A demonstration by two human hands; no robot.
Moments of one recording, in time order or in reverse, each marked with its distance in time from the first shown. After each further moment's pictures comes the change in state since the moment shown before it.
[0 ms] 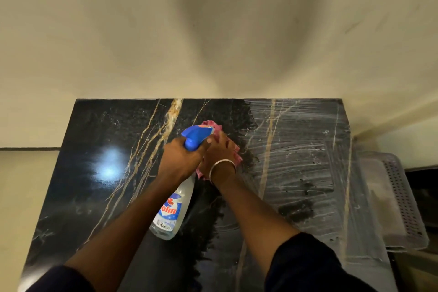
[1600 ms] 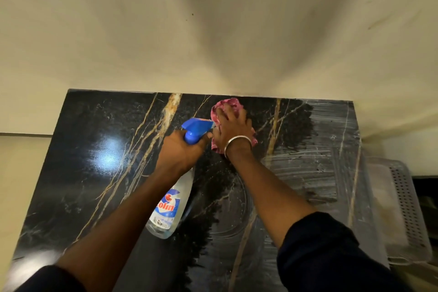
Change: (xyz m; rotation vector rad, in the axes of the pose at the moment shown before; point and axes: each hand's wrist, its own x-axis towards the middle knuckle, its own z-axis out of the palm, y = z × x) left_hand 0.031 -0.001 0.016 0.021 -0.011 -0.062; right_hand 0.069 0.061 -0.011 -0.036 0.065 0.070
